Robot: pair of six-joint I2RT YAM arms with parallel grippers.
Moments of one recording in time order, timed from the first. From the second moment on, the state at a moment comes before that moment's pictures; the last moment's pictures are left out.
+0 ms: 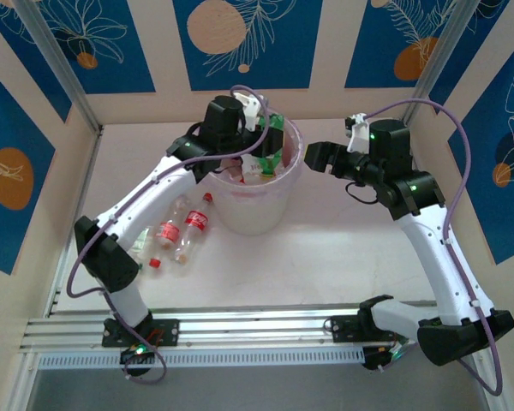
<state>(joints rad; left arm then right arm) -0.68 1.74 1.80 -0.50 0.19 -0.36 0.30 1.14 1.40 -0.76 -0.34 0.48</state>
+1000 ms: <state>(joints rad) -0.46 1.37 1.68 -0.67 0.16 -0.28 0.45 1.43 1.69 -0.78 -0.27 0.40</state>
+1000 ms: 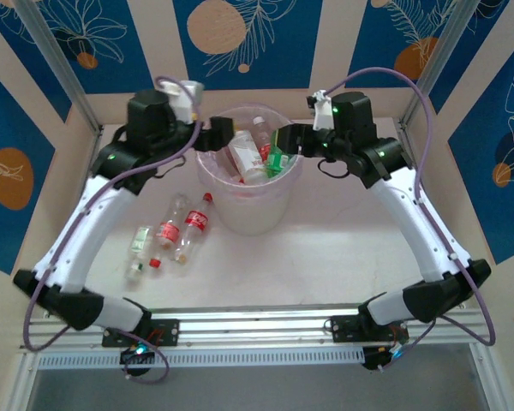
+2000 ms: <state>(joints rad) 0.10 1.40 1.13 -1.19 0.05 -0.18 0.26 1.36 1.57 -0.71 -0.33 0.39</state>
